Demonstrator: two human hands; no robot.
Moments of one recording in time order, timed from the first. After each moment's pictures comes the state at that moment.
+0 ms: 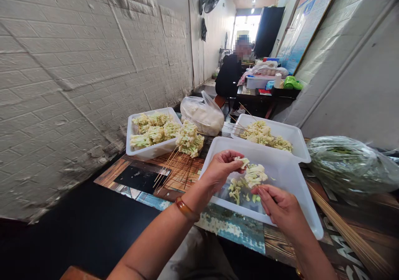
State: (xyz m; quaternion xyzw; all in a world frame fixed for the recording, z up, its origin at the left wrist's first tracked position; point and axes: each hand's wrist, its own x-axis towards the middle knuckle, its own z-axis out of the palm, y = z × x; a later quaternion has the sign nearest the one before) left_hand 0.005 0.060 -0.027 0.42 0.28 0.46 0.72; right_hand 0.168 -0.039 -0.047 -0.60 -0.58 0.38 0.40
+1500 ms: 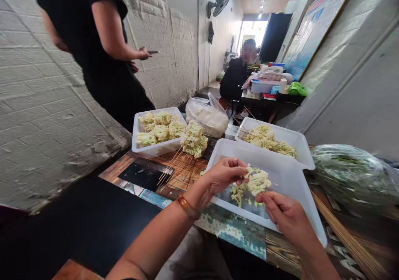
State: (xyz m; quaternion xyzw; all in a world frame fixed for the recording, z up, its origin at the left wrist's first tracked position) left_hand -0.007 0.062 -0.029 0.42 0.26 0.35 0.80; right_hand 0.166 -0.046 -0.043 -0.58 -0.59 0.38 0.41
